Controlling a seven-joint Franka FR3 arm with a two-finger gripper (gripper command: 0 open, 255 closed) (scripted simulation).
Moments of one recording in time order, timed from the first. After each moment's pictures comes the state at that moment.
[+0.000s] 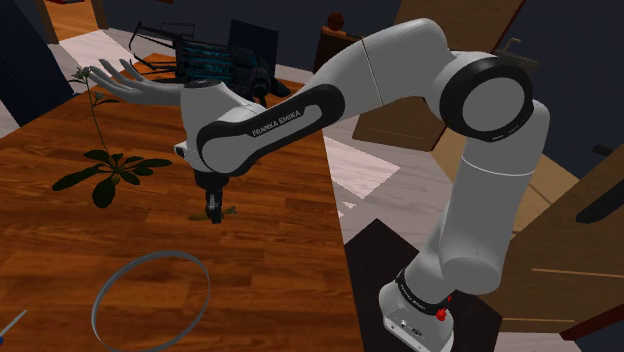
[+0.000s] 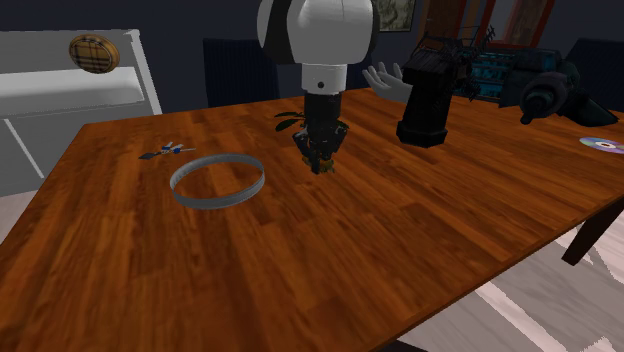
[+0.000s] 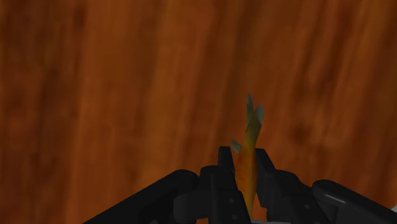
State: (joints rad) arm 0.30 0.31 0.29 -1.96 -0.04 2.15 -0.39
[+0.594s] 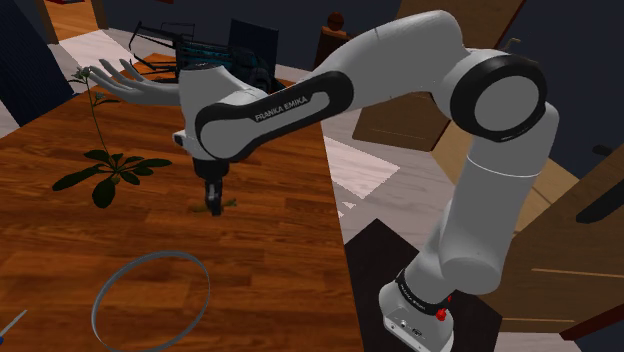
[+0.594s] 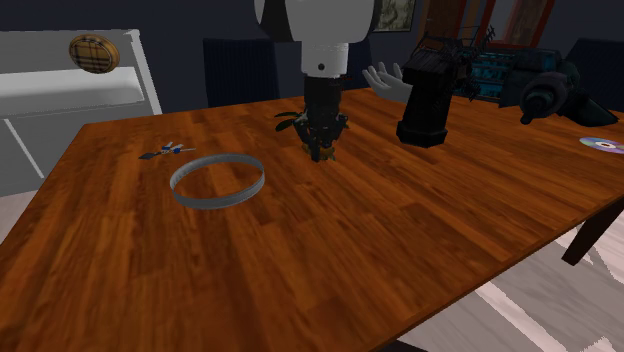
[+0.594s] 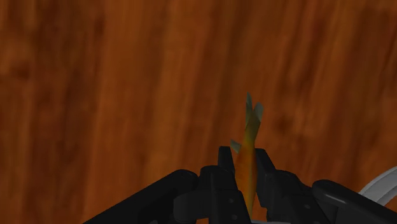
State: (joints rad) arm 0.30 0.26 0.30 -1.93 -0.02 2.09 -0.40
